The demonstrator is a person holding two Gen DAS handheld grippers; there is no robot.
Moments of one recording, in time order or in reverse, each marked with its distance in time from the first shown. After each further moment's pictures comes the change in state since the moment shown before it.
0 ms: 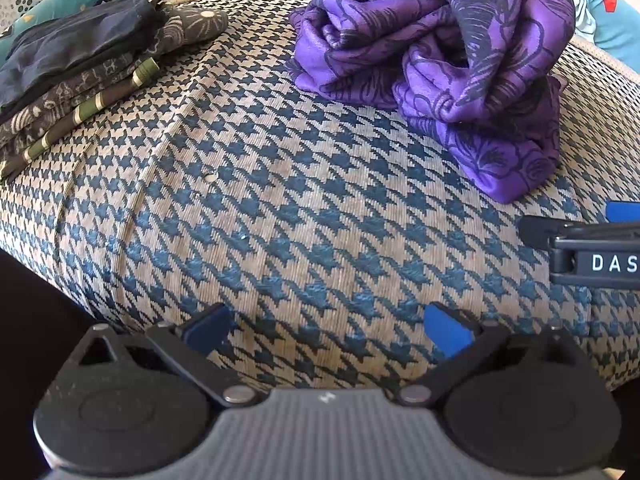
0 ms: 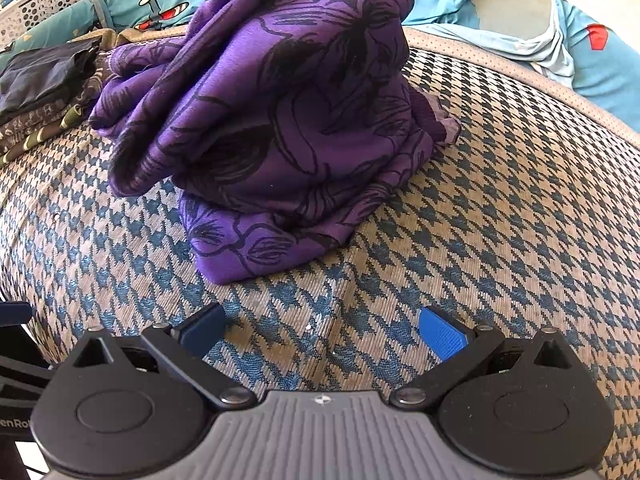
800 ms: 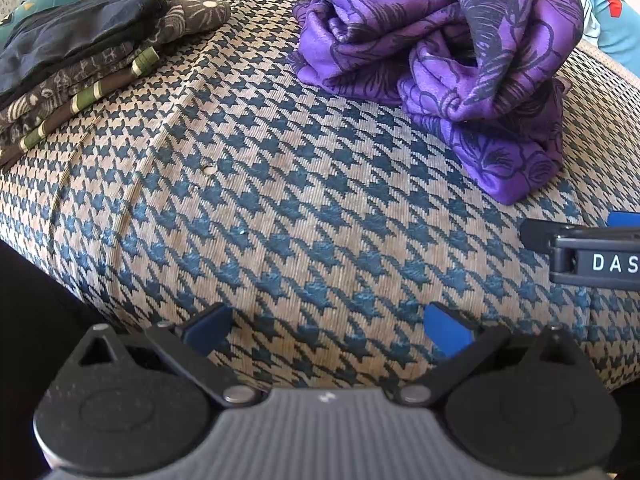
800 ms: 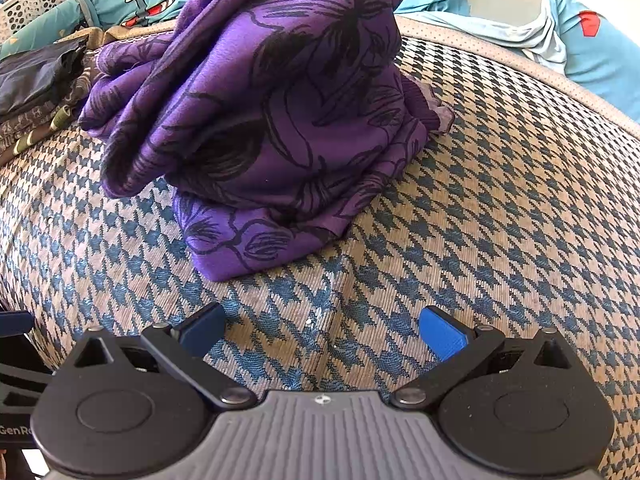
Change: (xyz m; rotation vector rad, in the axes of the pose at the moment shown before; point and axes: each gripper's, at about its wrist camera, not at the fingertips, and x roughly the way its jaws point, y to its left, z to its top) left arm 0.006 0.001 0.007 -0.026 0.020 -0.016; right arm 0.004 0.000 0.001 0.033 0.037 -0.018
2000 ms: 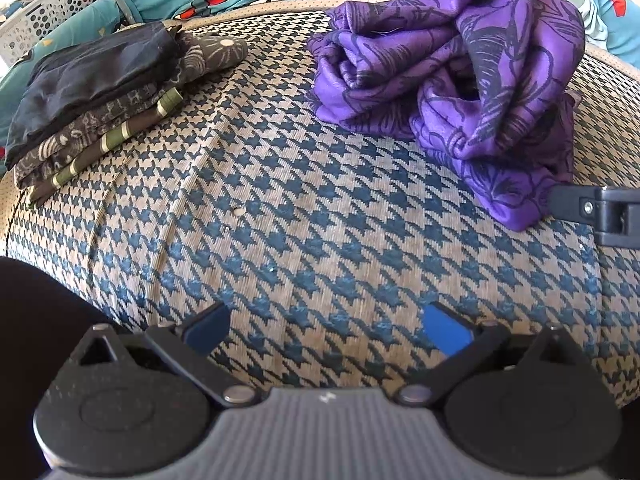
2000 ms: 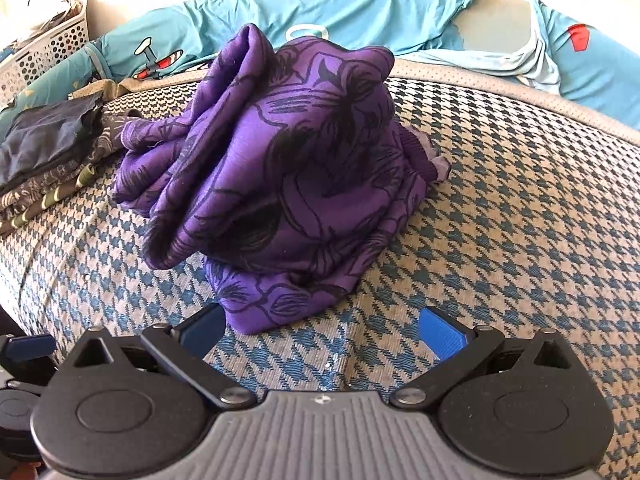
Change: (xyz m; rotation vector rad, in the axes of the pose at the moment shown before) left arm -0.018 -0.003 0.017 0.030 -0.062 0.108; right arm -0.030 -0.003 0.009 0.057 -0.110 0.062
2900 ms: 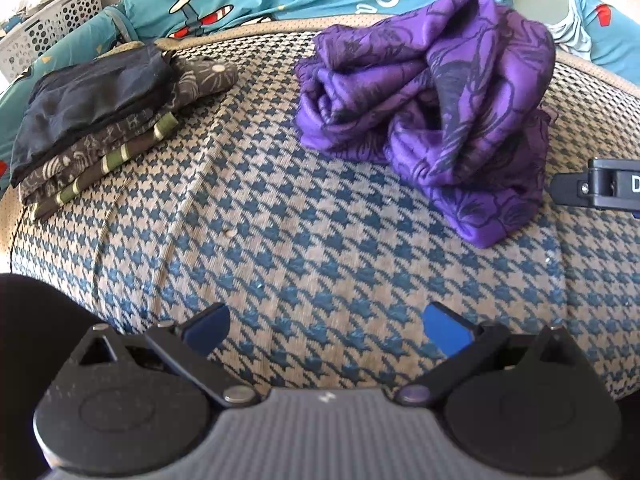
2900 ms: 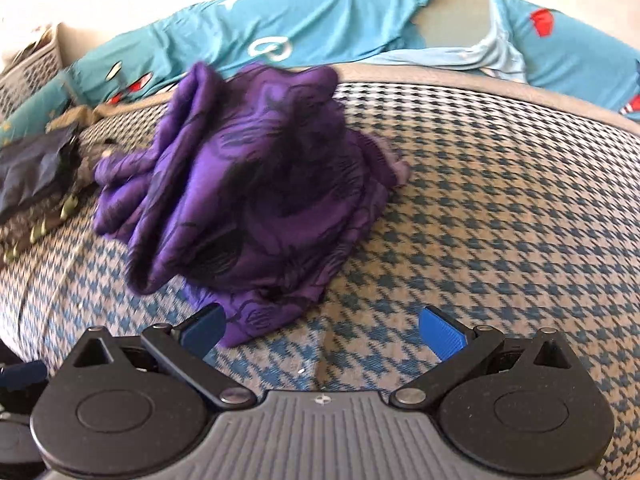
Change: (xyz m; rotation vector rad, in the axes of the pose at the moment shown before) left arm -0.025 -0.015 0.009 0.002 -0.034 -0.023; right arm -0.015 -0.025 0.007 0.119 -0.011 -0.038
